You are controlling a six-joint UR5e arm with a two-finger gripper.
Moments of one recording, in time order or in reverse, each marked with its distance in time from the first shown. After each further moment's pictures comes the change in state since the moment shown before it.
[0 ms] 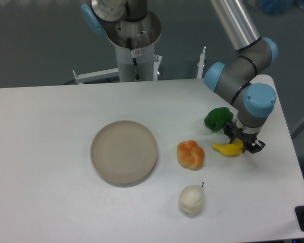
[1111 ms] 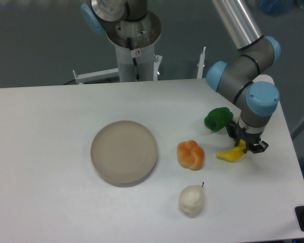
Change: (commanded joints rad) arm -0.002 0.003 0.020 -0.003 -0.003 -0.005
